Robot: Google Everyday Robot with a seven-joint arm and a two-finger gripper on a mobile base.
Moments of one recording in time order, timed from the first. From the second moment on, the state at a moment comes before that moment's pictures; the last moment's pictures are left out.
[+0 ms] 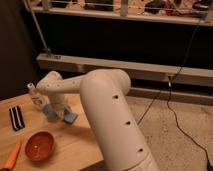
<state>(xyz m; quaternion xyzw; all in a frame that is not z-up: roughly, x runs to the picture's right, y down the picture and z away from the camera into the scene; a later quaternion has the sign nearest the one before) -0.251 0.128 0.882 -0.32 0.15 0.32 0.88</state>
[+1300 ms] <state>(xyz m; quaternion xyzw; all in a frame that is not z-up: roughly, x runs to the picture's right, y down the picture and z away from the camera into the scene) -0.178 0.038 0.951 -0.25 0.20 0.43 0.84</state>
